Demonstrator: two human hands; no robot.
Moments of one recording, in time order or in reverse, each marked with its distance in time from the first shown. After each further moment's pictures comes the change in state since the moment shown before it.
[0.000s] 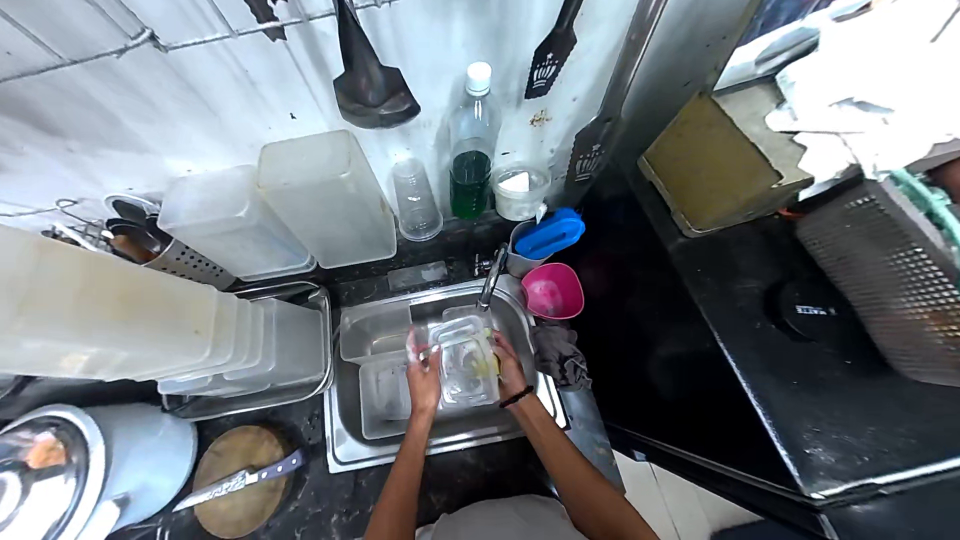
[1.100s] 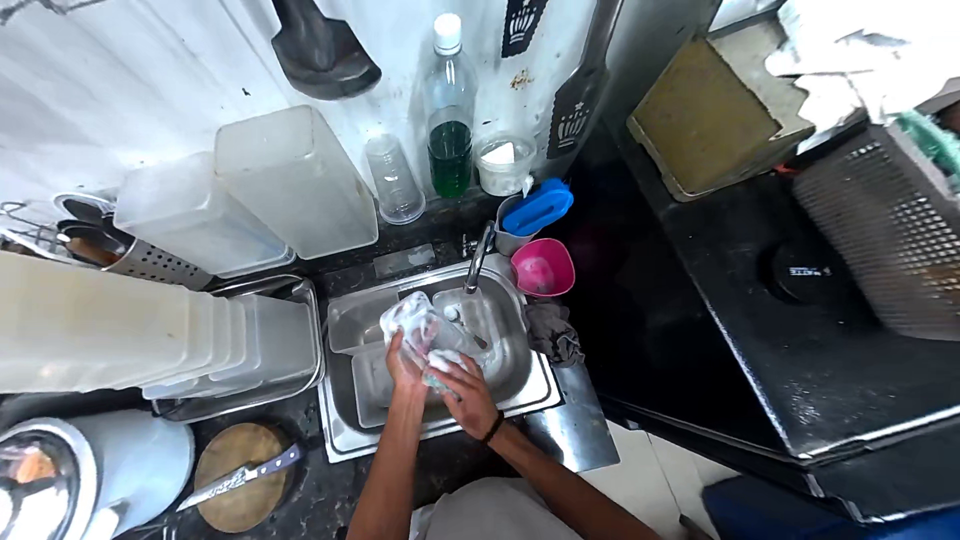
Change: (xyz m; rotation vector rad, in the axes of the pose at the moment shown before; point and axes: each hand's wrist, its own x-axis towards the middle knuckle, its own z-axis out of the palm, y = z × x) left_hand 0.012 0.023 -0.001 -0.995 0.085 -0.354; right_hand -0.079 0.038 0.017 -0.951 -0.250 -0.722
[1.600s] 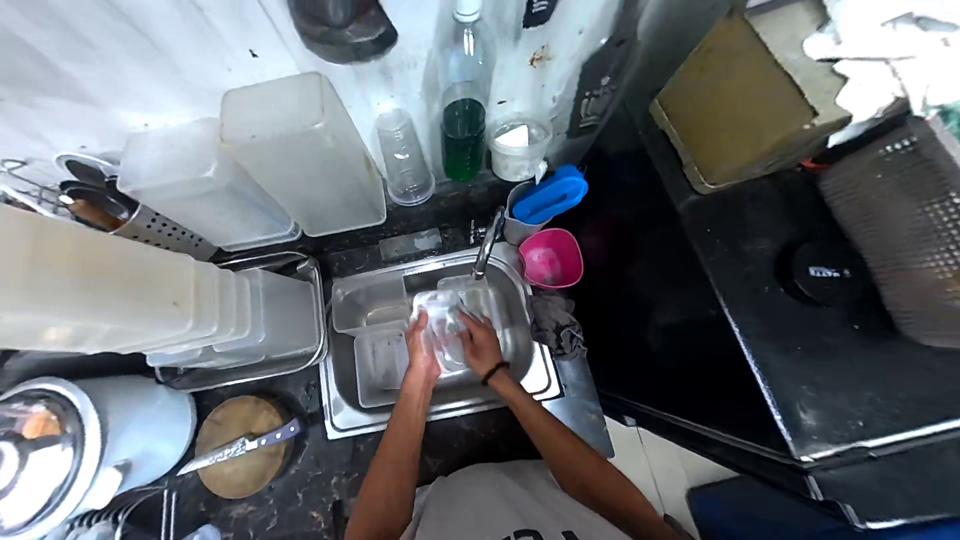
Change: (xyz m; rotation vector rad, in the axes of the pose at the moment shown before) left_hand -0.007 -0.018 0.008 0.345 0.032 -0.077; right_hand 0.060 0.042 -0.014 -0.167 -0.225 0.441
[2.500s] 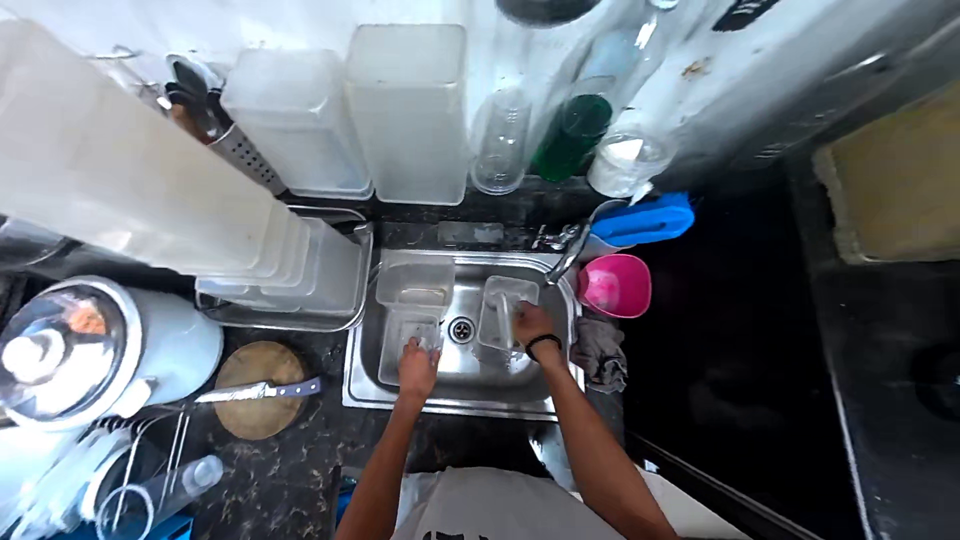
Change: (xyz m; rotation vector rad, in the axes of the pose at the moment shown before) left_hand 0.004 -0.021 -0.130 1.524 0.131 0.138; right_hand 0.061 -0.040 -0.038 -0.407 -0.342 0.334
